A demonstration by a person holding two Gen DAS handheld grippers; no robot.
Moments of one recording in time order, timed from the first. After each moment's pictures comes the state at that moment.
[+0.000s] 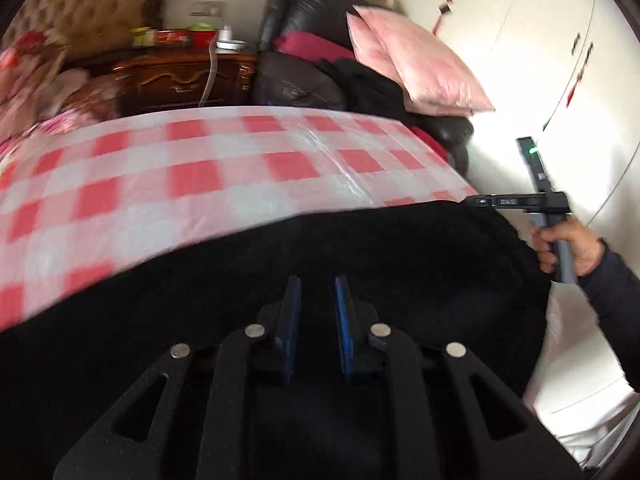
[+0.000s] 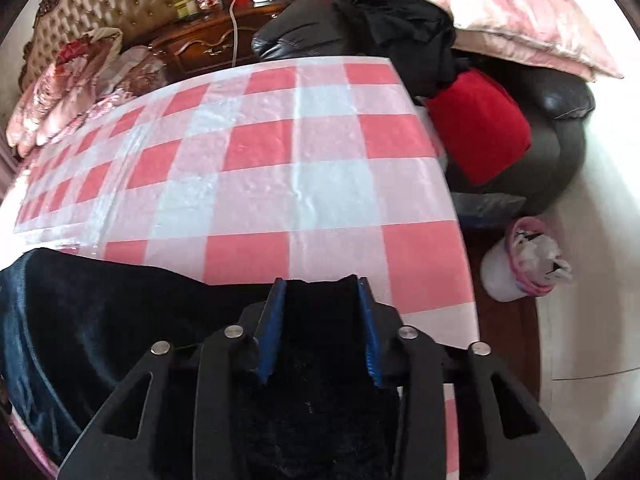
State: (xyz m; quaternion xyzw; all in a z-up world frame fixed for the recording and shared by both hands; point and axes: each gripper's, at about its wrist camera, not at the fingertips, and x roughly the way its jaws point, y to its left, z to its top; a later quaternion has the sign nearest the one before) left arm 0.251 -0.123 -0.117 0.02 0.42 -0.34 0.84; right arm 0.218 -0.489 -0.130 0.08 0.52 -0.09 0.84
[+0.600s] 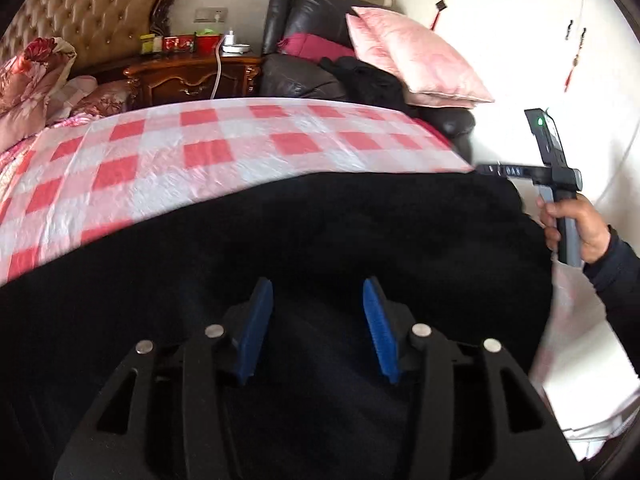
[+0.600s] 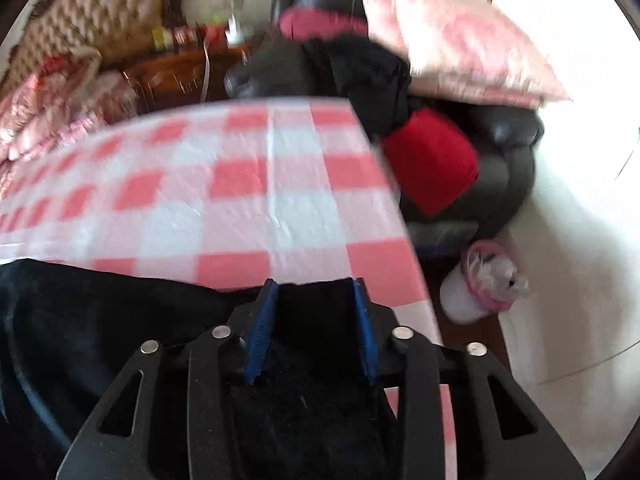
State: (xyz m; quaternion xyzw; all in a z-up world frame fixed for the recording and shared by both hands) left arm 0.182 -0.089 -0.116 0.02 0.40 -0.33 0.85; right arm 0.182 -0.466 -0.096 0.03 0.44 -0.17 0.88
